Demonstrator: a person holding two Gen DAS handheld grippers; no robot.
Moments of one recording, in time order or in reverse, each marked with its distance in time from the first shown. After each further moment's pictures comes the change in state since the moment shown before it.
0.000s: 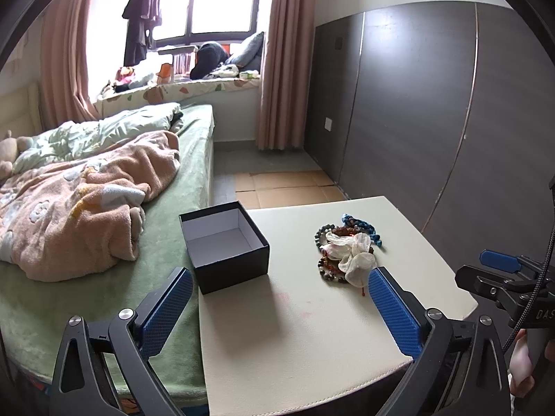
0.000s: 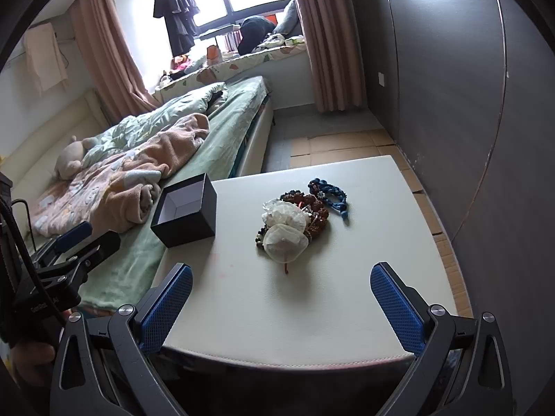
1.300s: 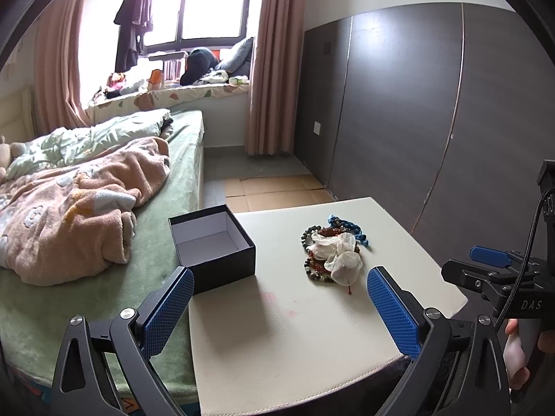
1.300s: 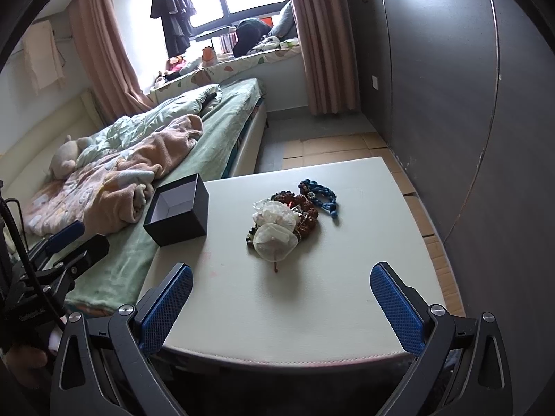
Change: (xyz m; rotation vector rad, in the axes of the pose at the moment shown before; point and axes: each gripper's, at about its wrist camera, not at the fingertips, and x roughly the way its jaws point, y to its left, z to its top) left arm -0.009 -0.008 -0.006 0.017 -0.025 -0.035; right arm -0.002 -0.008 -0.004 0.004 -0.009 -0.029
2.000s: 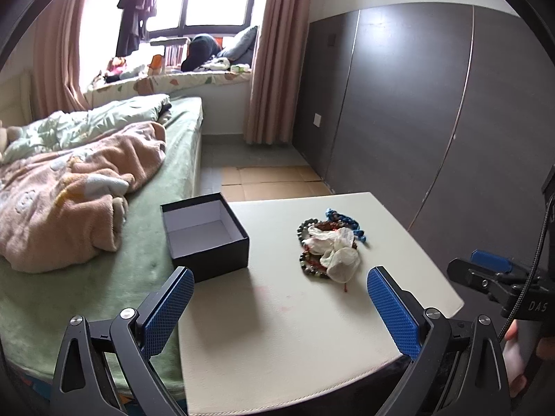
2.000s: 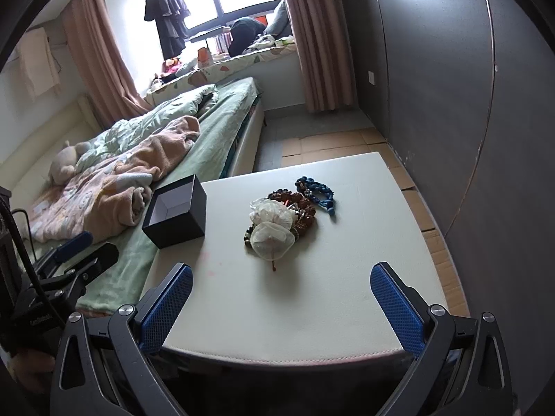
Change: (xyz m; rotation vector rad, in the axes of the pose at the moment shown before) left arm 0.013 0.001 0.003 -0.047 0.043 -0.026; right arm 0.000 -0.003 -0.001 0.023 0.000 0.000
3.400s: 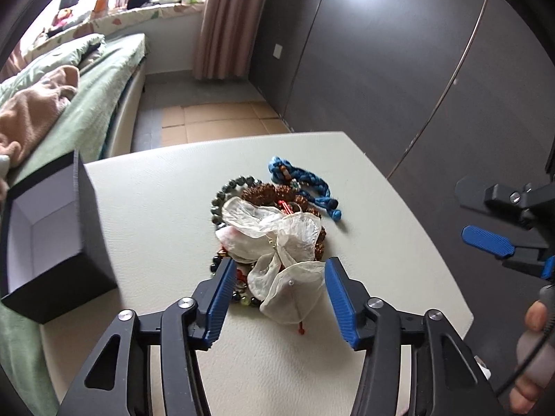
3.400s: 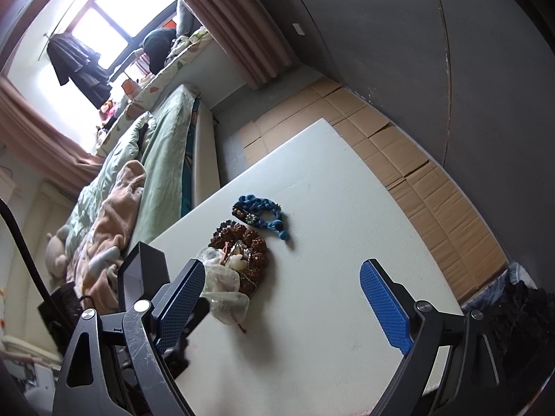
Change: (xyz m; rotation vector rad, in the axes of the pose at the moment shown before) left arm 0.178 -0.055 0.007 0.015 0.297 -0.175; right arm 0.086 -0.093 0.047 0.429 0.114 0.012
